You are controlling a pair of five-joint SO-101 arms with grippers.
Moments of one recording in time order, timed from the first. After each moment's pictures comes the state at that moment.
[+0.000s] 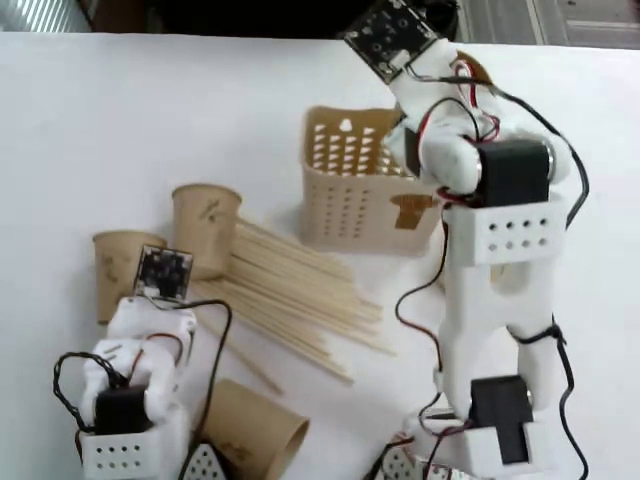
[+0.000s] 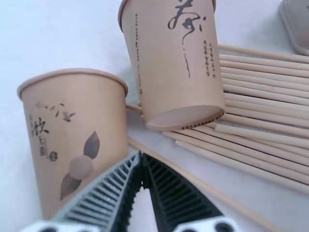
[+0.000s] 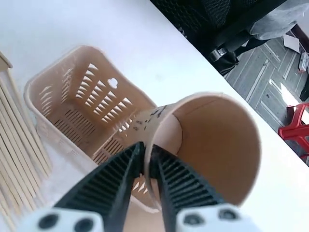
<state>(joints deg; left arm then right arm) -9.3 -103.7 93.6 65.4 -15.3 -9.1 -7.2 -33.4 92.6 38.4</state>
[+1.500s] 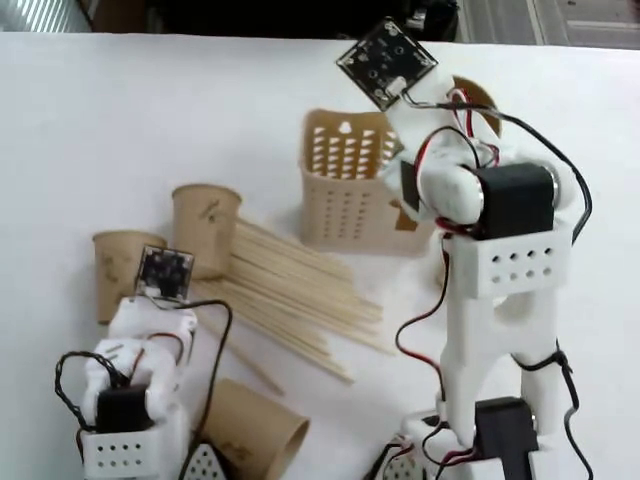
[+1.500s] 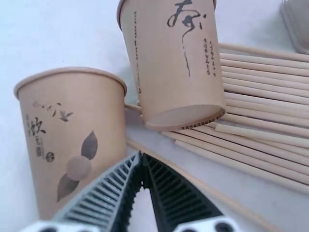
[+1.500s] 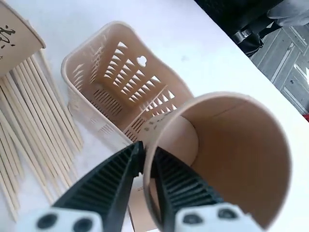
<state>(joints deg) -9.3 -103.7 94.7 64.3 -15.3 -12.3 -14.8 -25.6 97.8 34.9</state>
